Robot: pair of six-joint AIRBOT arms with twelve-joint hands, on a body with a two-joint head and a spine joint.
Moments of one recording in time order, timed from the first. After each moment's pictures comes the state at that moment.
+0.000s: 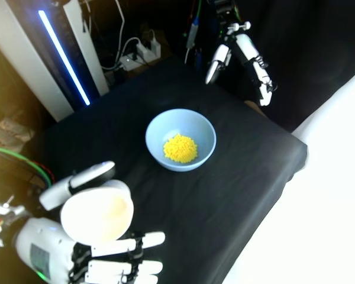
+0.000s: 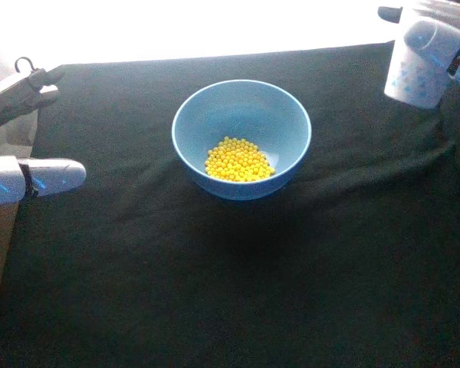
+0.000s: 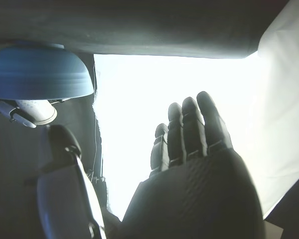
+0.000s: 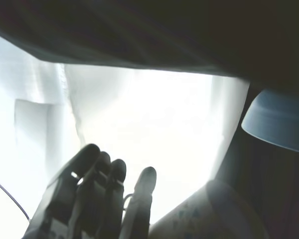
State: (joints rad) left arm 1.00 -1.00 1.28 -0.33 -1.06 0.53; right arm -0.76 -1.31 1.72 0.21 1.00 -0.03
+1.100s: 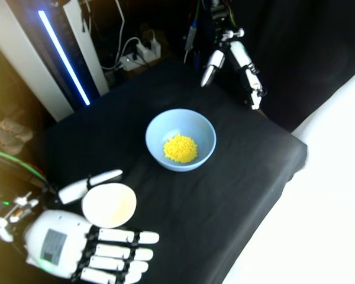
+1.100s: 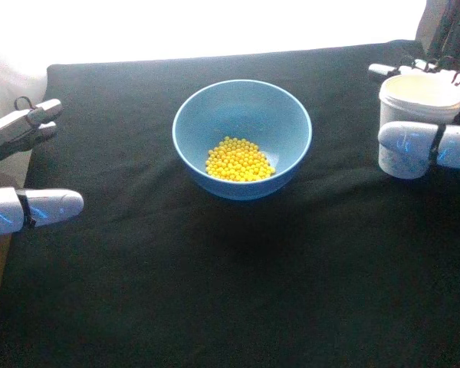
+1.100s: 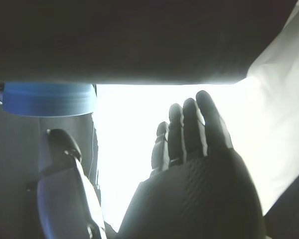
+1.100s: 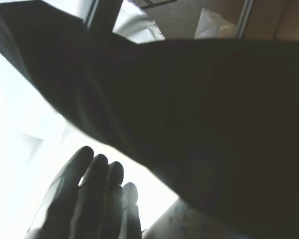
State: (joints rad) left arm 1.09 -1.04 1.30 -0.37 -1.10 0.51; right arm -0.88 -1.33 1.72 0.11 0.99 -0.26
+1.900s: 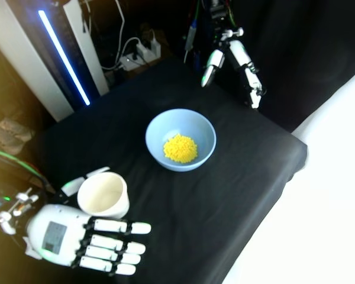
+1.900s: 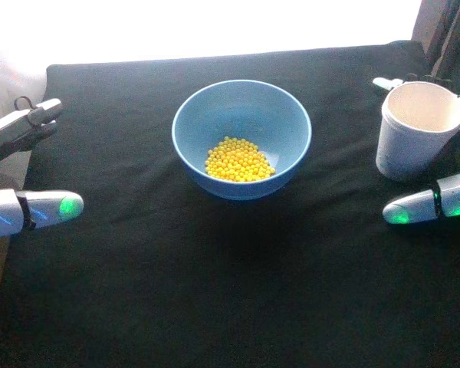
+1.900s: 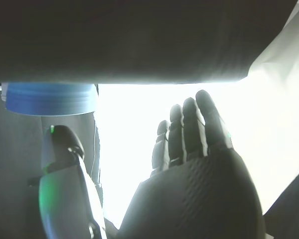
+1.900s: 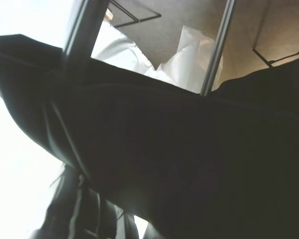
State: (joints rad) left arm 1.10 -1.05 1.29 -0.36 -1.12 0.50; right arm -0.92 -1.31 1.68 0.09 0.98 -0.27
